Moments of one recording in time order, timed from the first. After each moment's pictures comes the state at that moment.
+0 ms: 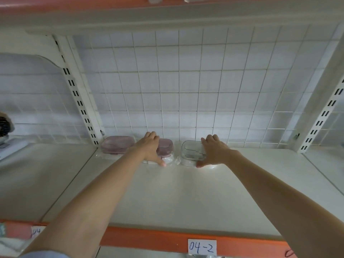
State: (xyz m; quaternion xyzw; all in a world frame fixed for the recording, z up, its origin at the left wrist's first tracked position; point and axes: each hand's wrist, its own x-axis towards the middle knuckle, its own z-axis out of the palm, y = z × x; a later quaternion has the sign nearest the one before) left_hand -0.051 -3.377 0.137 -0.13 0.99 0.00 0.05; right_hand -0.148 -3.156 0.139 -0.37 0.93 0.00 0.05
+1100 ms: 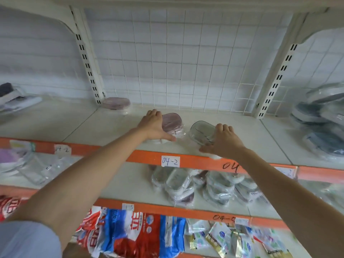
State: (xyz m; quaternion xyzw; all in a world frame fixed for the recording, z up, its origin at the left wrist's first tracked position) left_hand 0.071 -3.220 0.155 -0.16 0.98 0.09 -0.06; right_hand -0.004 -2.992 0.146 -0.30 0.95 -0.10 -0.01
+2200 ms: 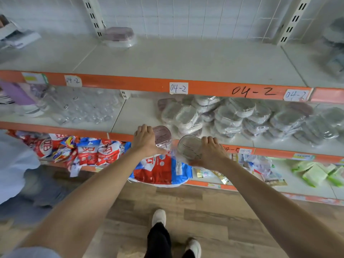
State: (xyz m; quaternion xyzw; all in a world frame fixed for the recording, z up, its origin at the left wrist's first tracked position) left_hand 0.251 -3.145 -0.021 -0.26 0.96 0.06 0.08; right_hand 0.168 -2.938 -0.010 -0.34 0.92 -0.06 0.17
